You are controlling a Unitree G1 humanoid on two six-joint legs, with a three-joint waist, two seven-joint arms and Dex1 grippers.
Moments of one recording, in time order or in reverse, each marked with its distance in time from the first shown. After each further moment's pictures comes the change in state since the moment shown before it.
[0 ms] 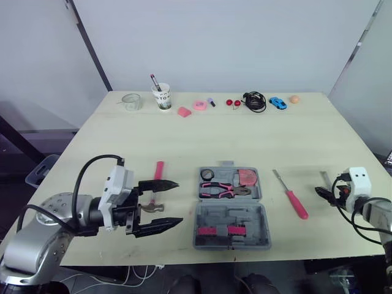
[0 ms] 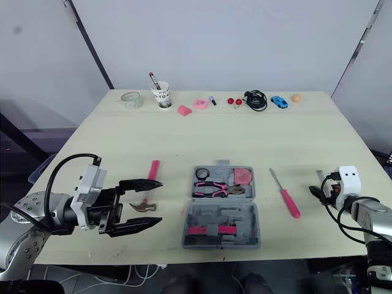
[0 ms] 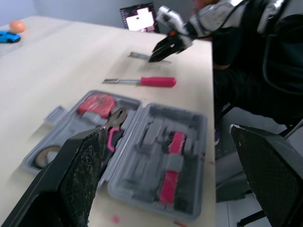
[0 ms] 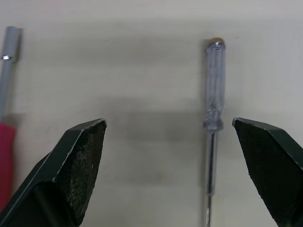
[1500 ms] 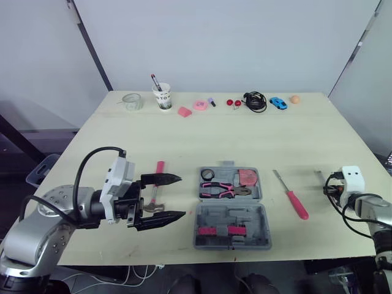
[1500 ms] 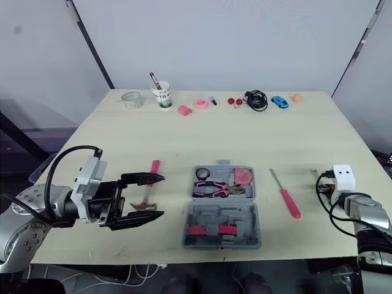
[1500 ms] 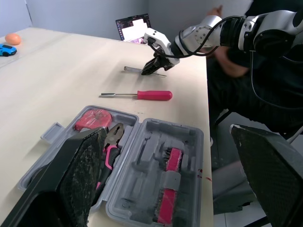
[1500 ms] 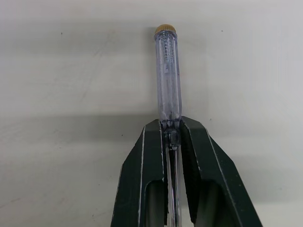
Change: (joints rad) left arm -0.069 0.007 -0.006 0.000 -0.038 0.055 0.010; right arm -0.100 0.030 0.043 0.167 -0.099 -0.064 -0.086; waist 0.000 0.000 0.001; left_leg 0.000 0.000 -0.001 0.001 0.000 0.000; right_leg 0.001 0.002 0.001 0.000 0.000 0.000
